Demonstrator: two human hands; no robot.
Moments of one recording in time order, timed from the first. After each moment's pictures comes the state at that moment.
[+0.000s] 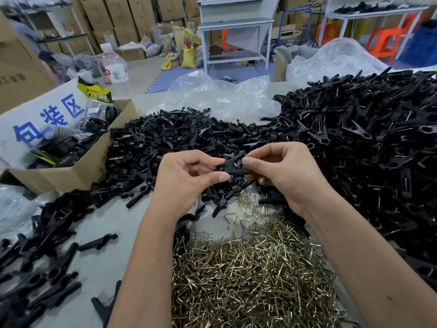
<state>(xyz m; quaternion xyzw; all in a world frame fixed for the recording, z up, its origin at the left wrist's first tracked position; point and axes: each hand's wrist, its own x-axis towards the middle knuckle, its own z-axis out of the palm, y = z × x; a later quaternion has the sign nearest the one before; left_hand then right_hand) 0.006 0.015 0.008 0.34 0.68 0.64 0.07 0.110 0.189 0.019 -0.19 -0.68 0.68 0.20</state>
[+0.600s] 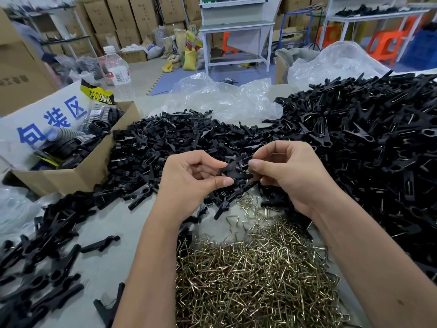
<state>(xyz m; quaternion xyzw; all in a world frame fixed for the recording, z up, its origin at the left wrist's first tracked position) 0.004 0.016 0.004 0.34 0.68 0.64 0.07 0.112 0.194 0.021 -0.19 -0.68 0.68 0.20</state>
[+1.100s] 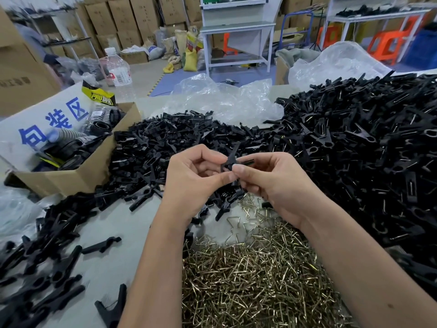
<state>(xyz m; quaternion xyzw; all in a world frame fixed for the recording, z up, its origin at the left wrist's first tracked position) 0.012 0.023 0.009 0.31 0.65 0.69 0.08 0.109 0.174 0.018 -0.09 -0.63 0.76 0.13</state>
